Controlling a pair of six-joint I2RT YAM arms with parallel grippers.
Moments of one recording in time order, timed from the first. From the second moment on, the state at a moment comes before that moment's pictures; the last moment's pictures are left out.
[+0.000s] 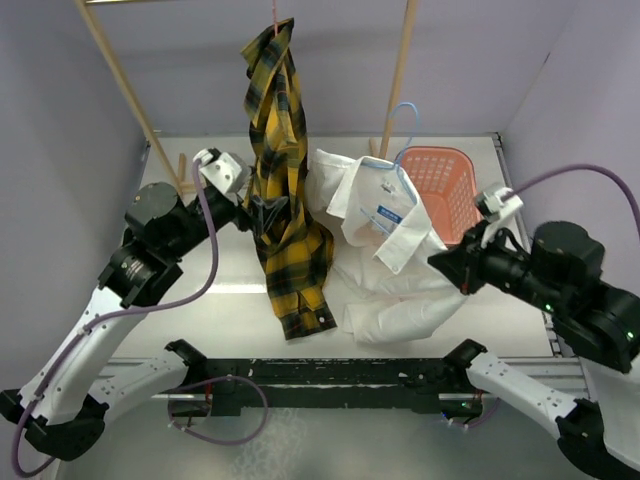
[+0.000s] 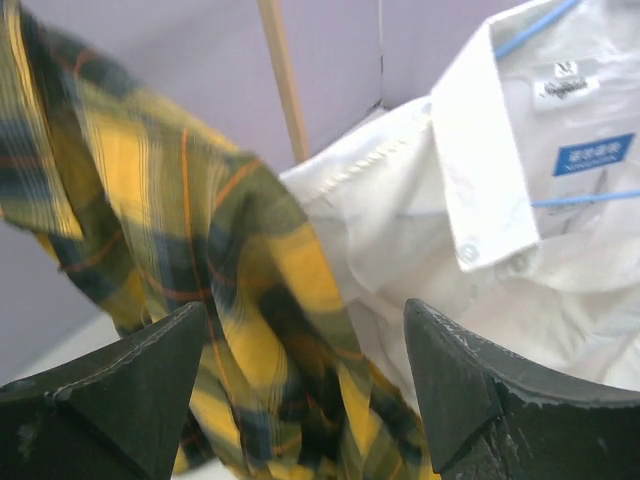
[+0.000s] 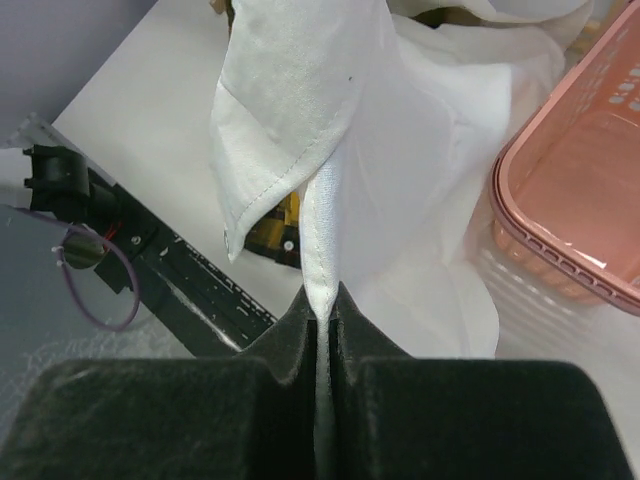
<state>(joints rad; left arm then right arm) -0.59 0.88 1.17 -0.28 0.17 0.12 0.62 0.80 1.54 -1.15 -0.10 0.18</state>
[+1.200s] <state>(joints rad) -0.72 1.21 1.25 0.05 0.39 0.33 0.62 0.75 1.60 -1.22 -0.30 0.25</state>
